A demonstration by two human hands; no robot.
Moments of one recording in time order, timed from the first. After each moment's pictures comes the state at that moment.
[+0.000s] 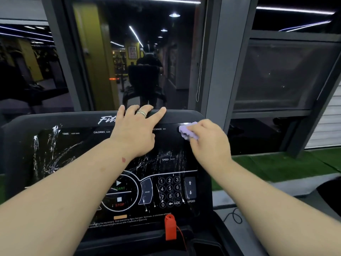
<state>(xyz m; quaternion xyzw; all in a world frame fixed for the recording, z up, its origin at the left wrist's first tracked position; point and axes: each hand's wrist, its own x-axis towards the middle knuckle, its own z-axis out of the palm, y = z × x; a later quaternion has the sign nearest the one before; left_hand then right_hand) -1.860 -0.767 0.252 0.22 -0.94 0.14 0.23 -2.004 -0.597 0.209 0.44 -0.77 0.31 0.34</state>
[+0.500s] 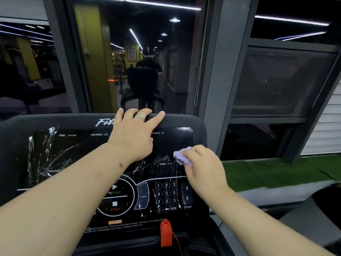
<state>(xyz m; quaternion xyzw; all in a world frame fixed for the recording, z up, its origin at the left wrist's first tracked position) -1.860 -0.766 0.251 0.23 -0.93 0.14 0.25 -1.982 -0.580 0.165 0.49 -0.78 0.26 0.29</state>
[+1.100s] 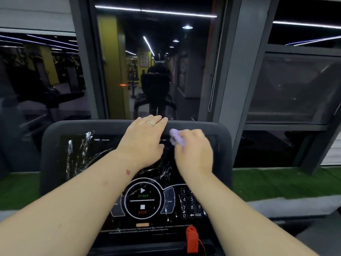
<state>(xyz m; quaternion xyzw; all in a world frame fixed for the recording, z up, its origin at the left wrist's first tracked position) -1.817 -0.800 0.256 0.17 -0.94 0.09 0.27 -1.925 -0.686 0.216 0.38 -0.82 0.34 0.24</state>
